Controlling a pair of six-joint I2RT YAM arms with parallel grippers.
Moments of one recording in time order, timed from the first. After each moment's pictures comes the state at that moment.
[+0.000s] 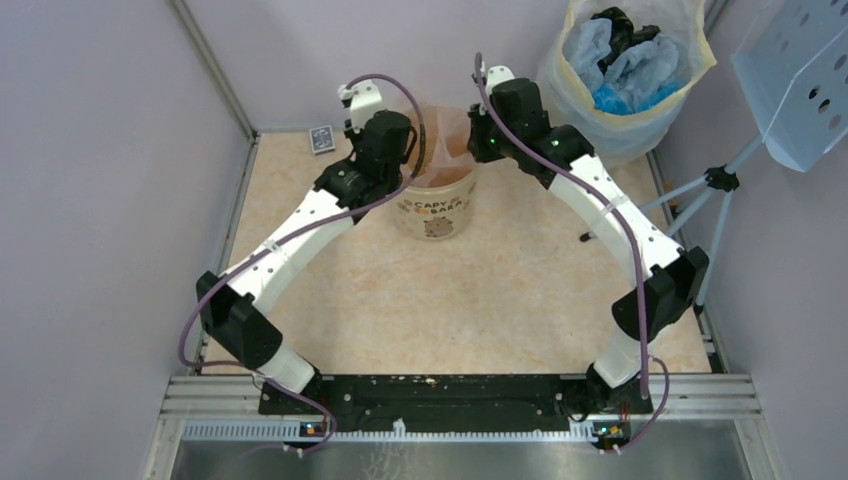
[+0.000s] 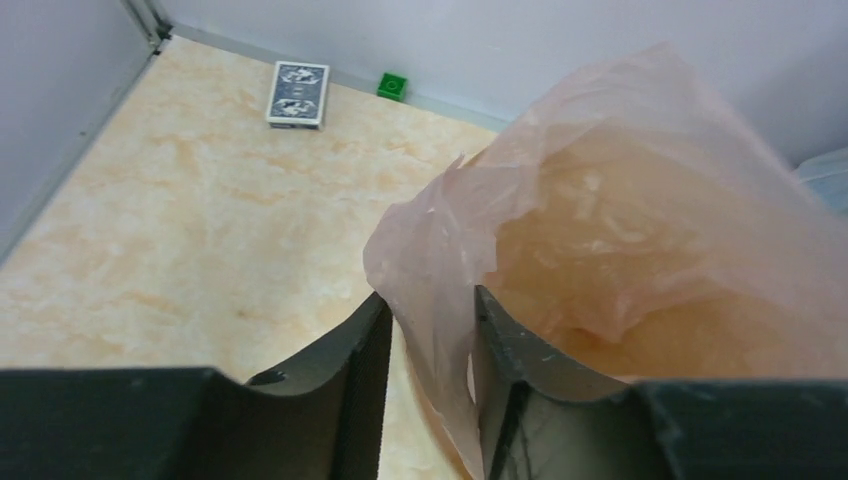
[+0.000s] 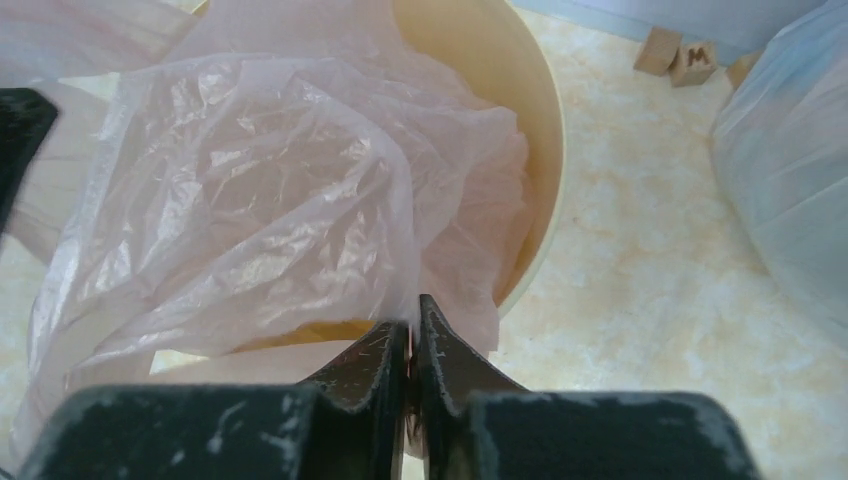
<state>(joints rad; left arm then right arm) -0.64 1.60 1.63 -0.44 -0.84 -0.48 0.59 1.71 1.87 -0.67 0.08 0.20</state>
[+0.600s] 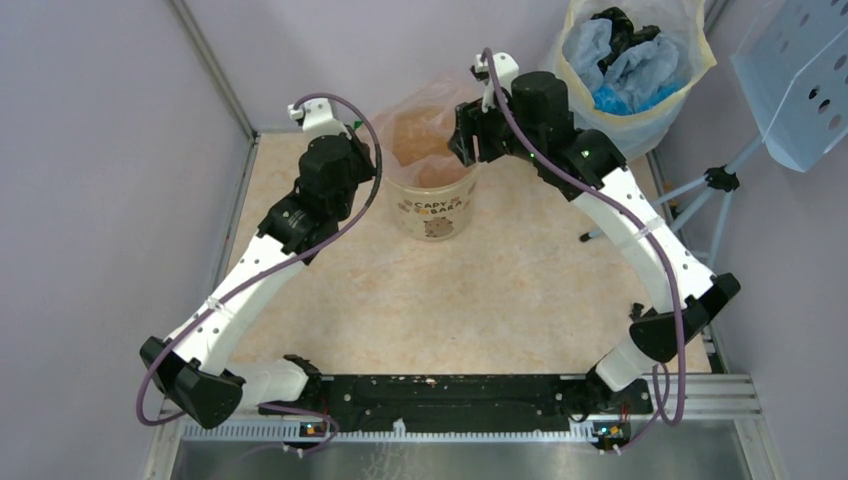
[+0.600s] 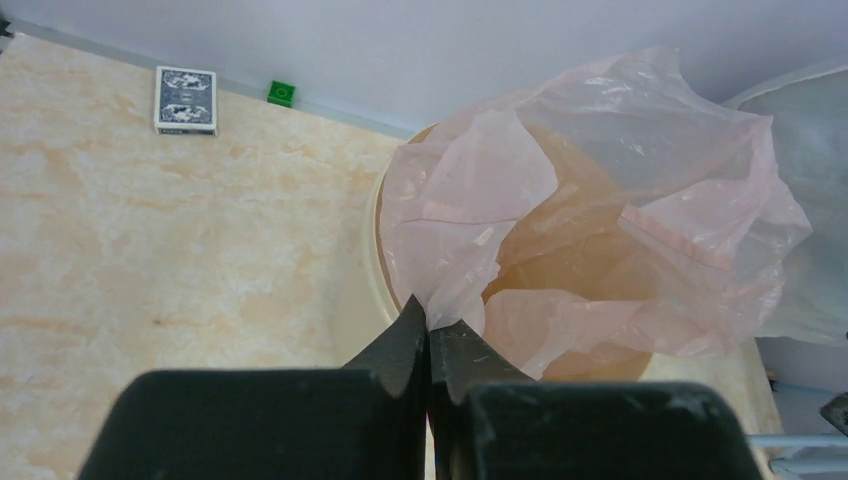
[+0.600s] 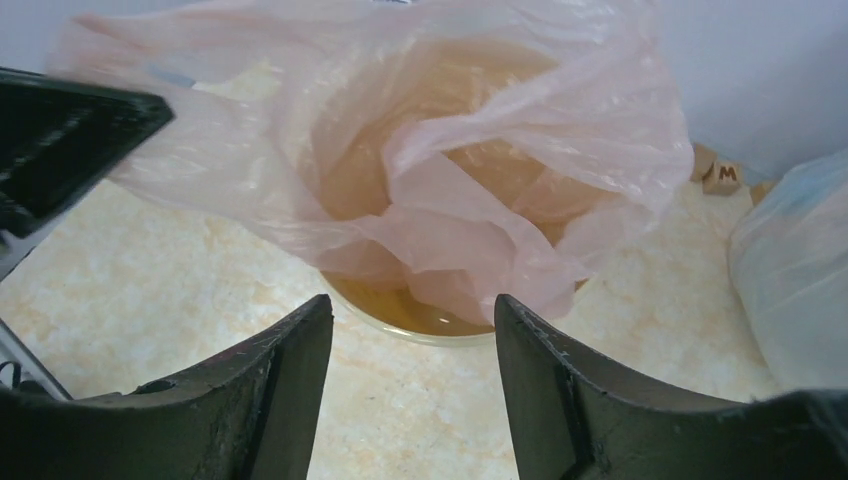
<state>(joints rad) -0.57 1.23 1.34 -0.30 -0.52 -0.50 0.63 1.58 1.90 -0.69 -0.03 0.09</state>
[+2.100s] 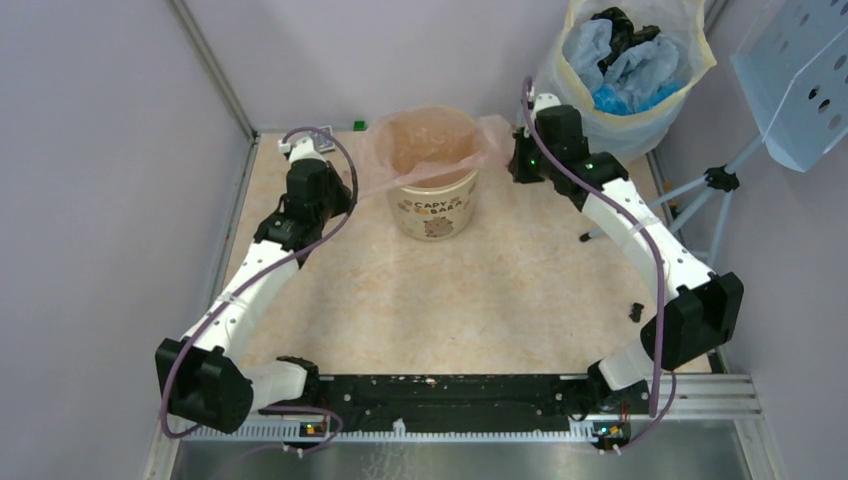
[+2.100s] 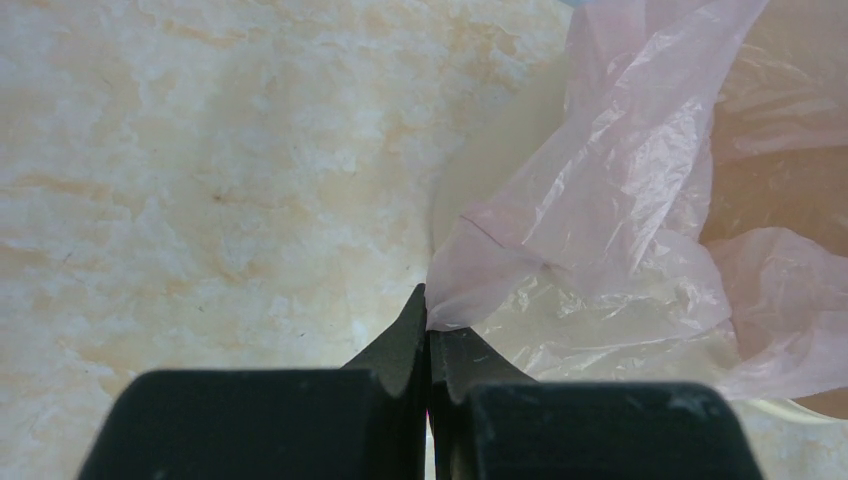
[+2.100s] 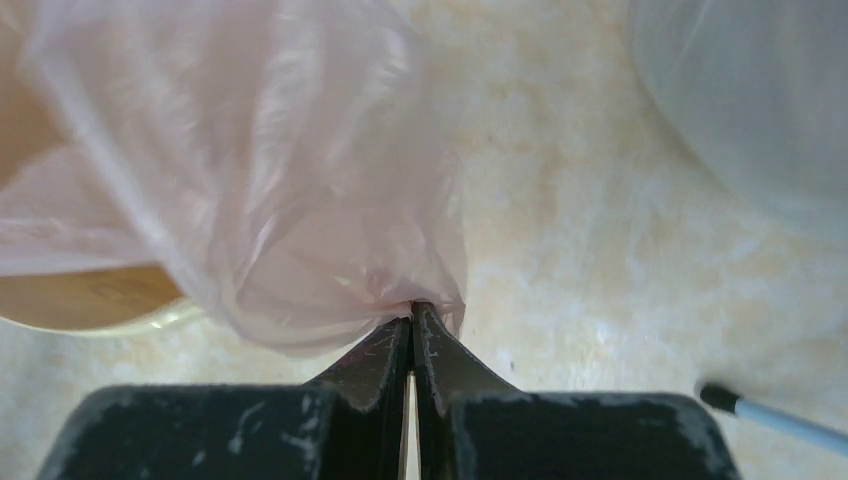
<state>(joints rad) -0.28 1.21 1.05 -0.30 -0.19 -0.56 0.43 1.53 1.58 -0.59 0.05 0.22</state>
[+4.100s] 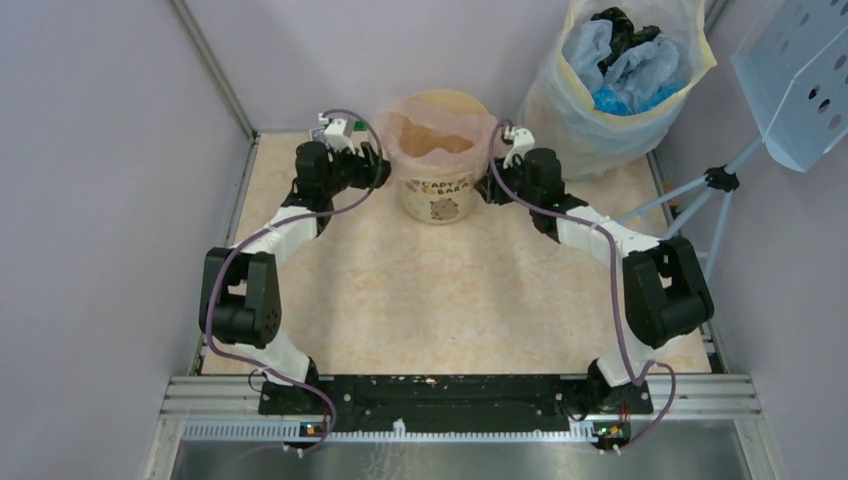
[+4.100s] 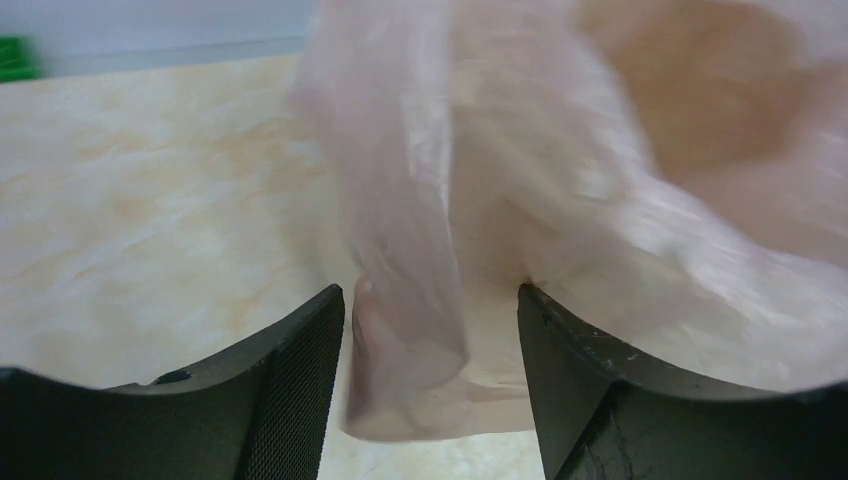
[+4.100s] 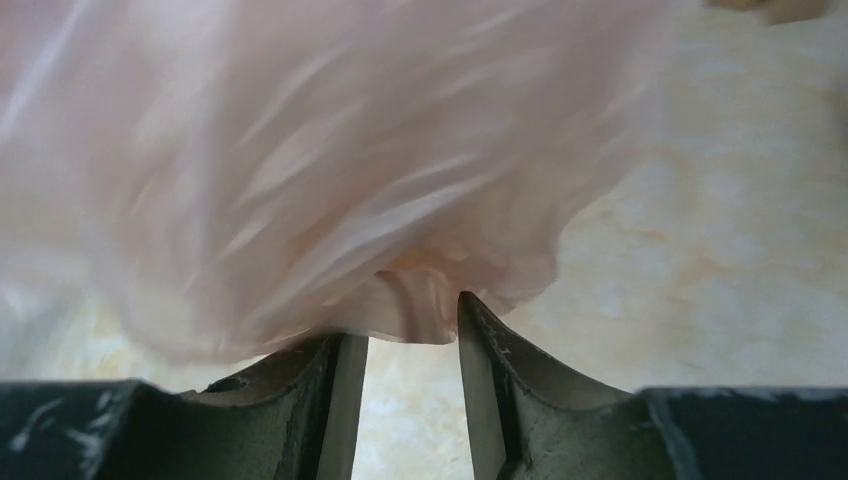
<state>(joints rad) -0.16 1.62 1.06 0.32 0.38 -0.29 0.40 1.64 1.10 0.19 -0.16 0.22</state>
